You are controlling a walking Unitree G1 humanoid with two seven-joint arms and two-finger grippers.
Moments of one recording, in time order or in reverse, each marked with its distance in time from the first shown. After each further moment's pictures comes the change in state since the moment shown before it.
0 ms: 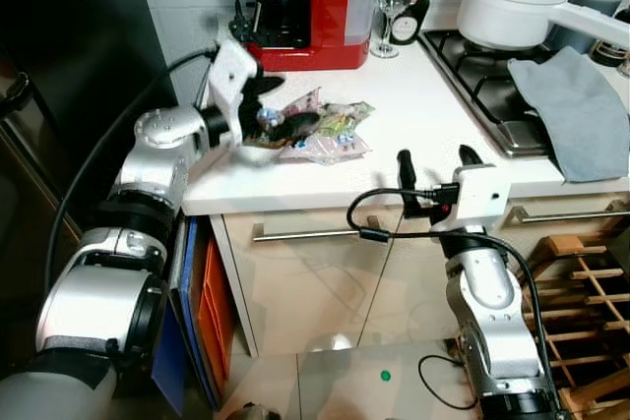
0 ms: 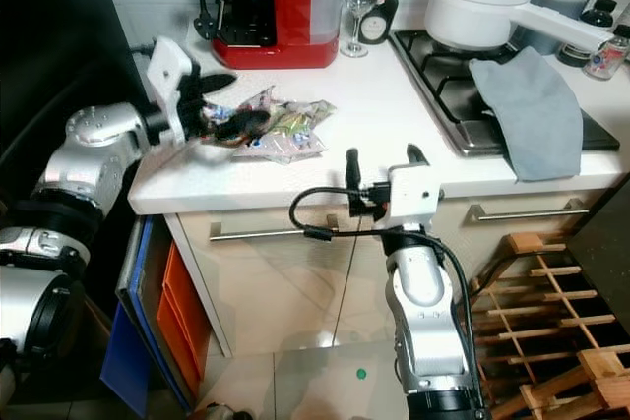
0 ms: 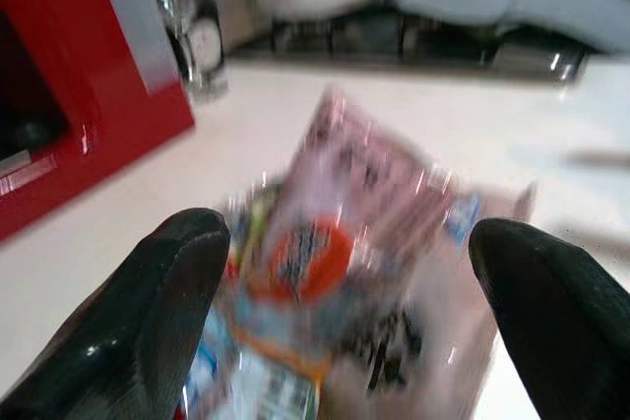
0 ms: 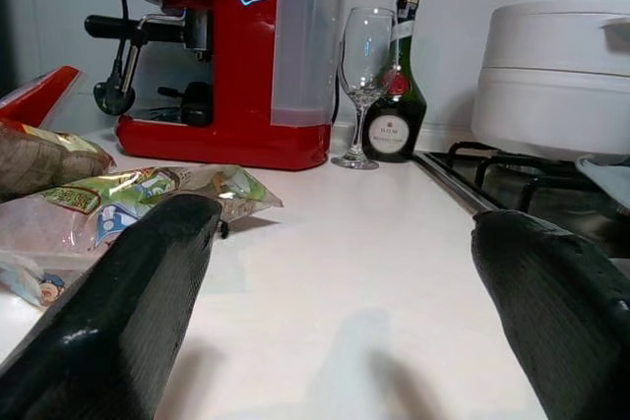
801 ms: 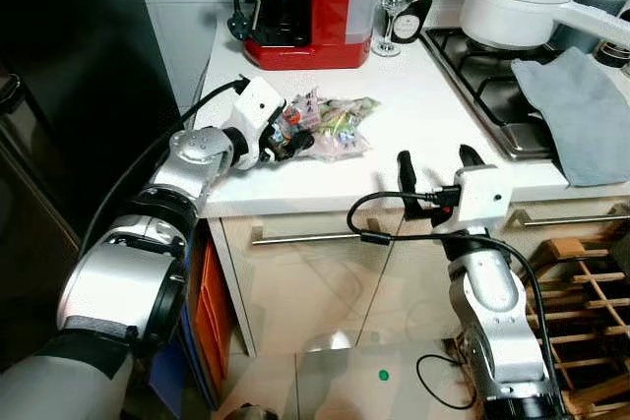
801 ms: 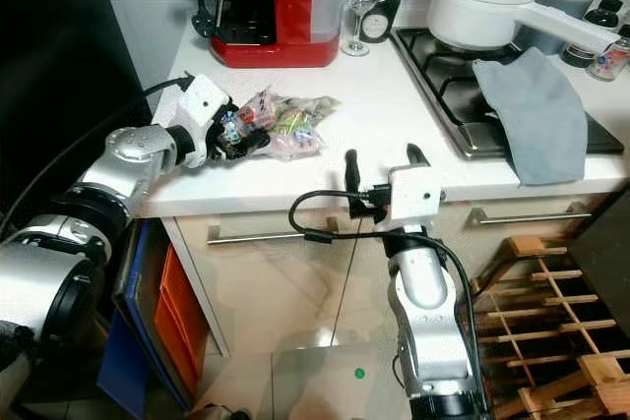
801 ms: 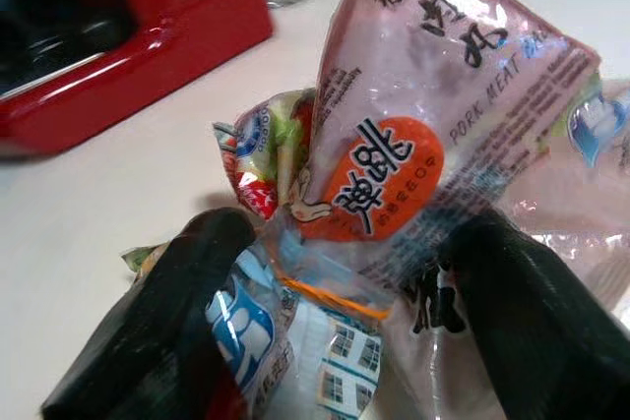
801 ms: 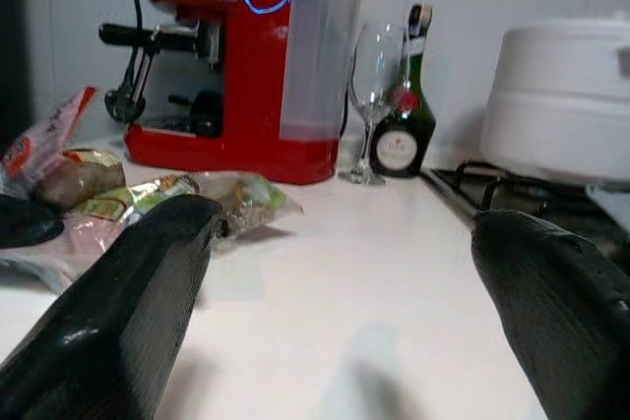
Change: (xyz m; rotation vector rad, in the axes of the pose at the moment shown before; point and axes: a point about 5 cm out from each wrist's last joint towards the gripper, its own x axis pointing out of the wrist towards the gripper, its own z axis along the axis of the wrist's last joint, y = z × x) left arm 0.024 -0.005 -0.020 0.007 0.137 0.243; right arm 0.004 0.001 0.008 -0.016 -0.027 0.036
